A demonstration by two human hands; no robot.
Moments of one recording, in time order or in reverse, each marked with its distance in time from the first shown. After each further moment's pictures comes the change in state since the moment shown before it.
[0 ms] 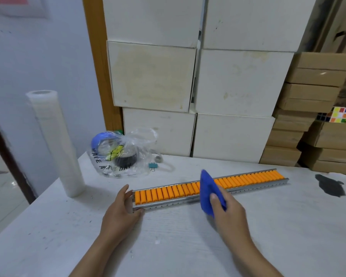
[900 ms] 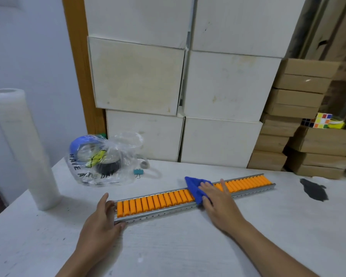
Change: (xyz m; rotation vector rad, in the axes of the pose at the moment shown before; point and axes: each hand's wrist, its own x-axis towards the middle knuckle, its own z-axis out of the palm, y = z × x) left_hand 0.012 -0.010 0.005 0.033 -0.044 0.044; right_hand 0.090 0.083 -0.017 -0.732 -0.239 -0.395
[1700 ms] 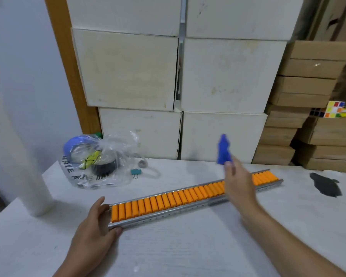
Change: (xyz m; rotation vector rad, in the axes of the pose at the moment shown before) left_hand 0.001 -0.007 -0.002 -0.007 0.026 0.008; right_hand 0.032 -0.013 -0.052 0.445 0.431 0.443
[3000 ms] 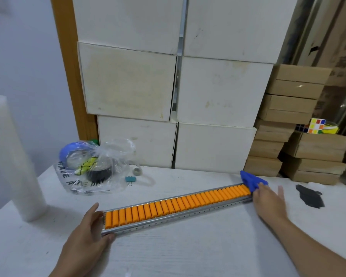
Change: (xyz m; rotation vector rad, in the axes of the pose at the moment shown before) left_hand -0.003 0.010 -0.002 -0.052 -0.021 -0.054; right_hand 0.049 0.135 -0.060 -0.899 -0.203 0.144
